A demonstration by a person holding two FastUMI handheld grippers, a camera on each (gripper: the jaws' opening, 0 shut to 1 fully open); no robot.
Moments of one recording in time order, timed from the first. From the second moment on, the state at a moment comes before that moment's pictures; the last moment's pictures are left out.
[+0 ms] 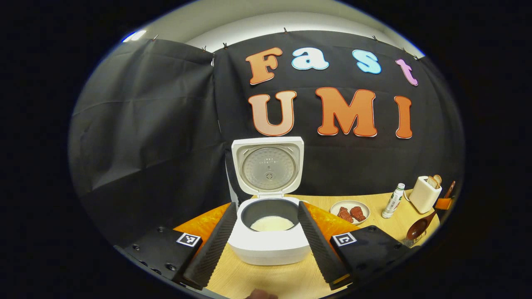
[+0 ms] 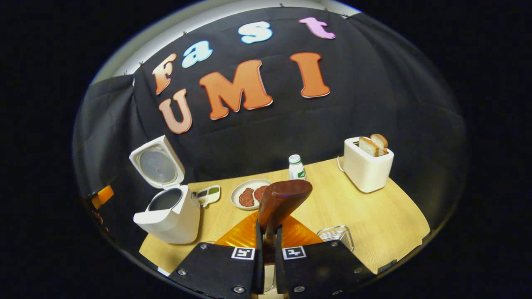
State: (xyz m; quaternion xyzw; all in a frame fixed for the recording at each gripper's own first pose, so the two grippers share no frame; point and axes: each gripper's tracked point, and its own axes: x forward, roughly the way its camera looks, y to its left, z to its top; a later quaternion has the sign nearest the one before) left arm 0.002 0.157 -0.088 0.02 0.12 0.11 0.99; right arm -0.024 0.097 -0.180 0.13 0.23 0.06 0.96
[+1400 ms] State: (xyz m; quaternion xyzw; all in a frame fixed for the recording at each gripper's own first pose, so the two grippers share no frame) left arm -0.006 0.208 -0.125 0.01 0.15 0.13 0.98; right arm -0.061 0.206 -0.295 -0.14 0.25 0.12 0.95
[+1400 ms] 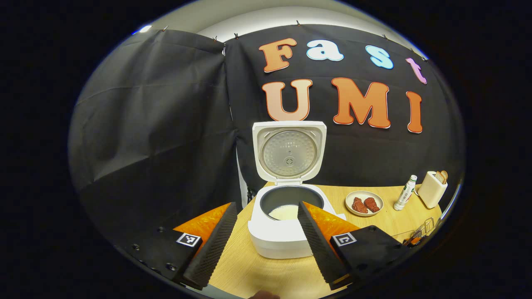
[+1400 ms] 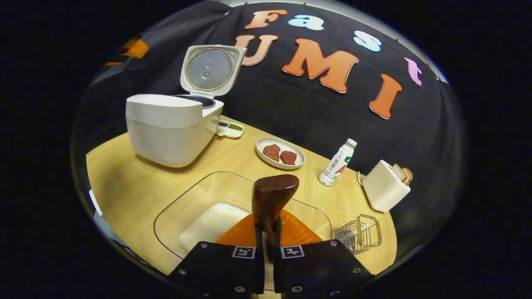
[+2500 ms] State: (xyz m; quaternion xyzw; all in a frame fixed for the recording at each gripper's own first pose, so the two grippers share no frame) left arm 0.001 0.230 -0.139 0.02 0.16 0.12 0.98; right arm -0.077 0.237 -0.309 0.25 0.42 0.12 0.87
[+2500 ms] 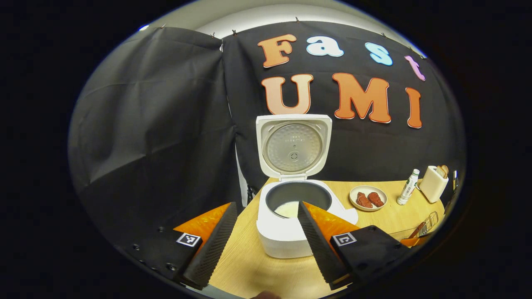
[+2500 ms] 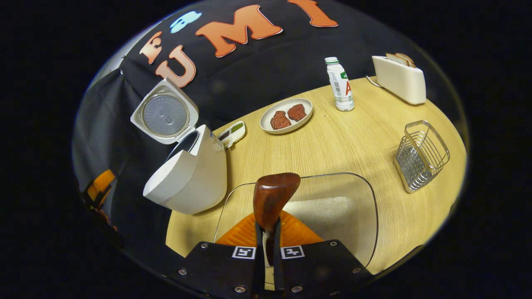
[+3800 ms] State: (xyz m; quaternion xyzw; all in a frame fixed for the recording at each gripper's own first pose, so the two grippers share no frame) left arm 0.000 0.209 -0.115 0.03 0.14 0.13 0.98; right arm -0.028 0.170 -0.232 0.61 0.33 0.13 0.71
